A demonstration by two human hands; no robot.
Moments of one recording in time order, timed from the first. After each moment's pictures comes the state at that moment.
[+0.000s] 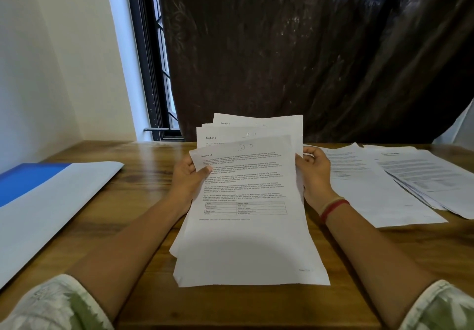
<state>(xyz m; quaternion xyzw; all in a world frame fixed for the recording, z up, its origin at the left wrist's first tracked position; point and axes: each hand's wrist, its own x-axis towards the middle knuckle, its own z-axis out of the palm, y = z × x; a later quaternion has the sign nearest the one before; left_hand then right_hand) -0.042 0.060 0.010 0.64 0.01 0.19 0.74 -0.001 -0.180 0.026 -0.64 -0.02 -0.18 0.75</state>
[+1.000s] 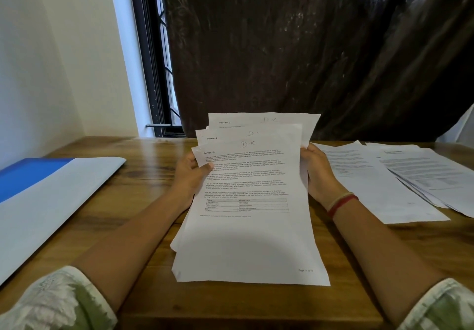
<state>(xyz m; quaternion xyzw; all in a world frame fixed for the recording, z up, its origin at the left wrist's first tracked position) -0.042 0.058 0.013 0.64 0.05 0.18 0.74 -0.011 -0.180 0.046 -0.68 -0.05 -0.06 0.73</state>
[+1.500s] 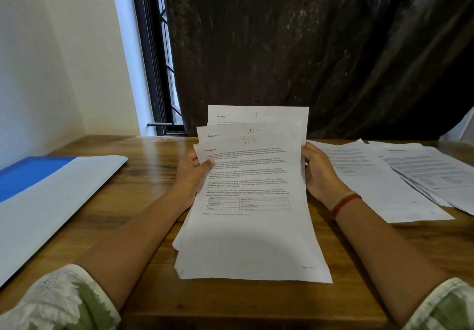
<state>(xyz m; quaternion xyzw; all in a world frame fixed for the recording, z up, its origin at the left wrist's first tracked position) -0.042 0.060 0.010 0.61 0.01 0.17 0.77 -0.018 -0.181 0.043 -0.66 -0.08 -0.05 0.74</state>
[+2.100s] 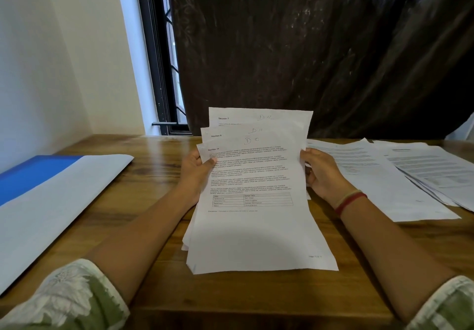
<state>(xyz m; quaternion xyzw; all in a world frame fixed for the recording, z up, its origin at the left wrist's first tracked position) -0.041 0.061 0.012 0.61 0.05 0.17 0.78 -0.008 -0.183 0.039 -0.67 -0.01 0.00 0.74</state>
